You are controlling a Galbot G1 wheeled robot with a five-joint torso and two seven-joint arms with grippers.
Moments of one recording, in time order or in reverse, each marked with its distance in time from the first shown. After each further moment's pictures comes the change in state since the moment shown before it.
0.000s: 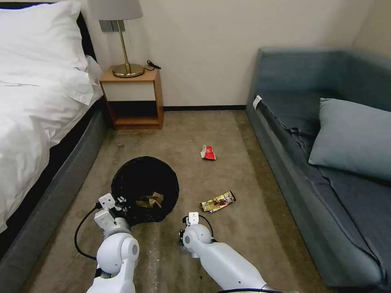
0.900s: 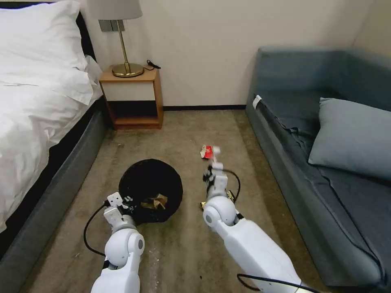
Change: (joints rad) left arm -0.057 0.017 0.048 0.112 0.007 -0.005 -0.001; right arm 0.059 -0.169 0.067 0.573 -0.379 0.346 0.077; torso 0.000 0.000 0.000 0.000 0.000
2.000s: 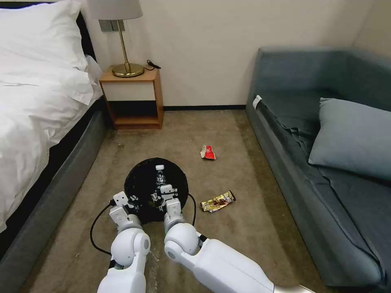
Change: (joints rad) left arm 0.005 -0.036 0.004 -0.018 0.003 -0.004 -0.003; right arm -0.017 0.103 -0.282 -0.131 0.012 0.003 -0.030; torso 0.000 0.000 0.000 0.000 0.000
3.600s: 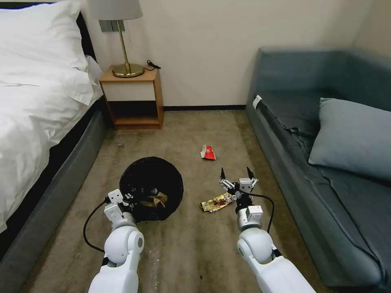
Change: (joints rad) left arm -0.013 0.084 0.009 0.001 -0.027 0.013 -0.007; right arm -0.411 -0.173 0.650 0.154 -0.383 0.379 -0.332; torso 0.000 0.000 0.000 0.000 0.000
